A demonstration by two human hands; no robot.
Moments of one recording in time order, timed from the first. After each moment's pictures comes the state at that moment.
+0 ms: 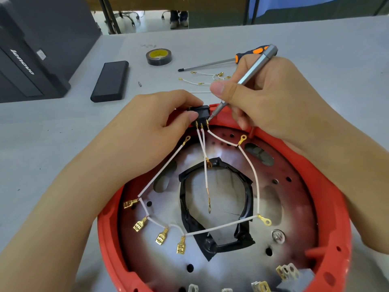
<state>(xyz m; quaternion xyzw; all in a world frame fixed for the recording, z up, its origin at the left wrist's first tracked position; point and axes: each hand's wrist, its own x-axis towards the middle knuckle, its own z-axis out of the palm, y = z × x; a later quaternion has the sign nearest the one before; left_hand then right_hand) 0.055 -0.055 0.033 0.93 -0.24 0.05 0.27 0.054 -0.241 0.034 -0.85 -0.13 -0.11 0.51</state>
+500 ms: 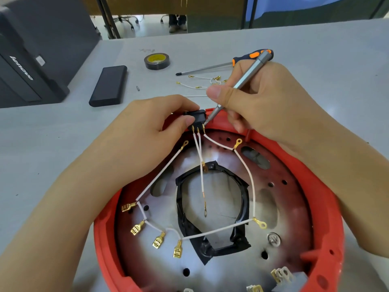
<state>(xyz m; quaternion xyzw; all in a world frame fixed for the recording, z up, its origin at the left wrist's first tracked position) 0.055 -0.055 0.033 0.93 -0.24 0.05 0.27 0.054 -0.242 0.036 -0.83 -0.12 -0.10 0.53</state>
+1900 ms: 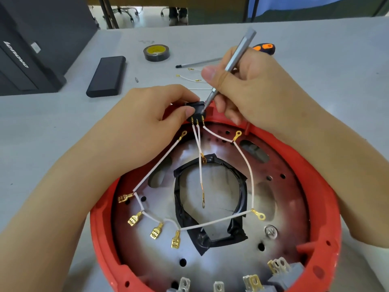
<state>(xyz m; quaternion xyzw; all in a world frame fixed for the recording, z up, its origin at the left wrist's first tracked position) 0.055 -0.057 0.034 0.93 -0.24 0.07 0.27 0.060 -0.235 0.039 -0.83 -0.13 -0.06 0.54</state>
